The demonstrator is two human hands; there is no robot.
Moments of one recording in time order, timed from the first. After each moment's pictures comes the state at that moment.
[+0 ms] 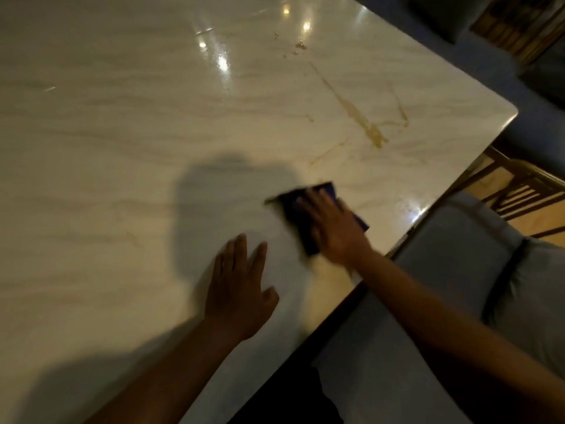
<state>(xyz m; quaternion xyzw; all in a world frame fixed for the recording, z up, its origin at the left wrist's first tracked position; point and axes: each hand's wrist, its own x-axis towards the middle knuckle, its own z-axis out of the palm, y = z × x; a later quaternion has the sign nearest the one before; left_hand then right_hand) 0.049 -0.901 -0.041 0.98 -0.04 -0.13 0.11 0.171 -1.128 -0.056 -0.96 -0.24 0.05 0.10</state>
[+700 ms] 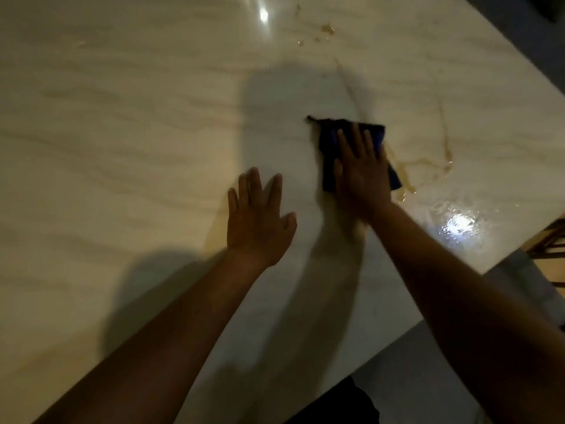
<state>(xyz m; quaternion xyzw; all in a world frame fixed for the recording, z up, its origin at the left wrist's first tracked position) 0.289 -0.983 -0.045 0.99 0.07 -0.09 0.12 0.423 -1.165 -0.064 -0.99 -0.13 0.03 0.08</state>
